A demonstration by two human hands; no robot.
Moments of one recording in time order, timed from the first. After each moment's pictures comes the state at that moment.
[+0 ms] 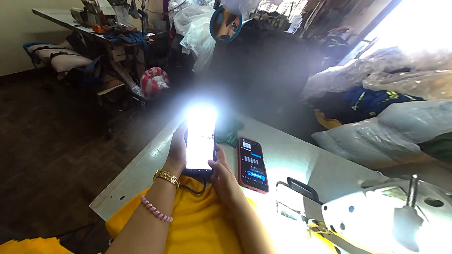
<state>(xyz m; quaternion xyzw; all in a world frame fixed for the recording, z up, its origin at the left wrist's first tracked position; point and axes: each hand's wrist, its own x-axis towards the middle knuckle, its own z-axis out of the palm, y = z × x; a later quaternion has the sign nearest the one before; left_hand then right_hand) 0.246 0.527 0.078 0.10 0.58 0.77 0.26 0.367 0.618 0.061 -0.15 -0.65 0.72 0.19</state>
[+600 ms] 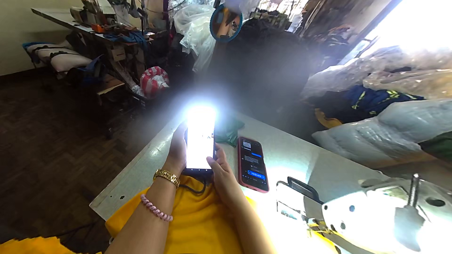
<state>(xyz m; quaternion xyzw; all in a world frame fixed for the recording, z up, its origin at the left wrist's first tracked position) 0.246 0.526 0.076 0.09 0.58 0.76 0.27 0.366 0.614 0.067 -0.20 -0.68 0.68 0.19</state>
